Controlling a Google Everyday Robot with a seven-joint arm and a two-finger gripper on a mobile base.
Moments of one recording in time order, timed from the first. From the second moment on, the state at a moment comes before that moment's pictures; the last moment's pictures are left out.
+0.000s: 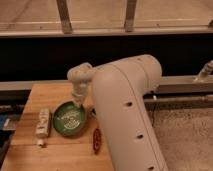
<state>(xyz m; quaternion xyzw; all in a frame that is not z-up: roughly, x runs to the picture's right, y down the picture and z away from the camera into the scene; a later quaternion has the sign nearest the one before) -0.179 0.097 0.872 -0.37 0.02 0.28 0.89</state>
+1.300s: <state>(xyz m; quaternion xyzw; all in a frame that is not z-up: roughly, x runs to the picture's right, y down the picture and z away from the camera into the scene) -0.093 0.156 0.832 -0.39 0.11 0.28 0.87</state>
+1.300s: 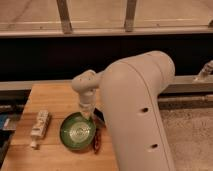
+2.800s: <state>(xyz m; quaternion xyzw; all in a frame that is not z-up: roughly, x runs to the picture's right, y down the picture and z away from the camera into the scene) -0.217 0.160 0.804 -0.41 0.01 0.18 0.89</state>
